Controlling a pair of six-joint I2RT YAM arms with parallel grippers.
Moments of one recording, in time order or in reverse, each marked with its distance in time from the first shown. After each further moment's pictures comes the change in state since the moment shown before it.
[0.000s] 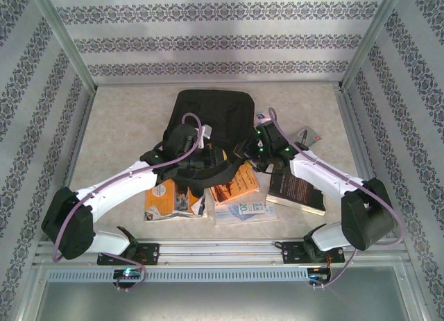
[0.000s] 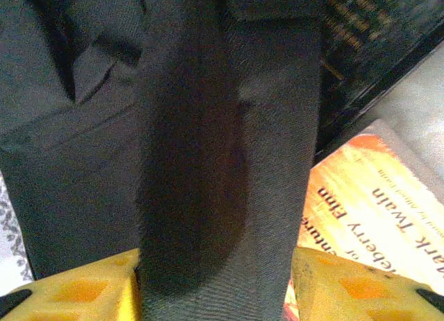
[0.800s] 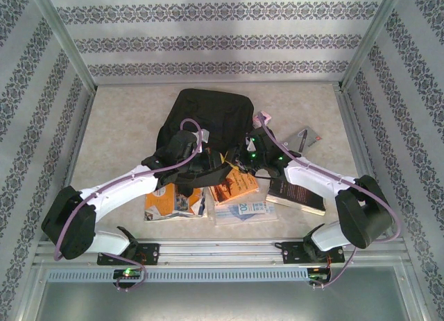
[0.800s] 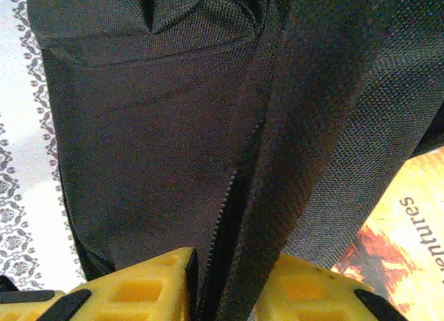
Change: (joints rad) left arm 0.000 0.000 -0.088 0.093 -0.048 0.002; right arm 0.063 0.018 -0.100 0.267 -0.140 -0.032
